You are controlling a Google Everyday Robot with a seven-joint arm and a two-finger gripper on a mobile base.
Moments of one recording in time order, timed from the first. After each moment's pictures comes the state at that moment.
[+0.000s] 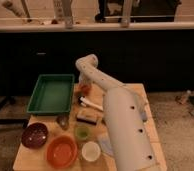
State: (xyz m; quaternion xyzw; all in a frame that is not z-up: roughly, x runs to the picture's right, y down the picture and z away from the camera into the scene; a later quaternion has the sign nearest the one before) arm -0.061 -0.011 1.004 -0.16 -0.22 -0.62 0.74
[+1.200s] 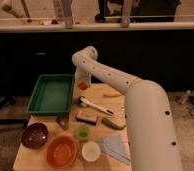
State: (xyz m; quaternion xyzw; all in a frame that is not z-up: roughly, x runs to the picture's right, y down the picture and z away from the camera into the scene) arm -0.079 -0.028 0.892 -0.12 -0.23 -0.65 0.72
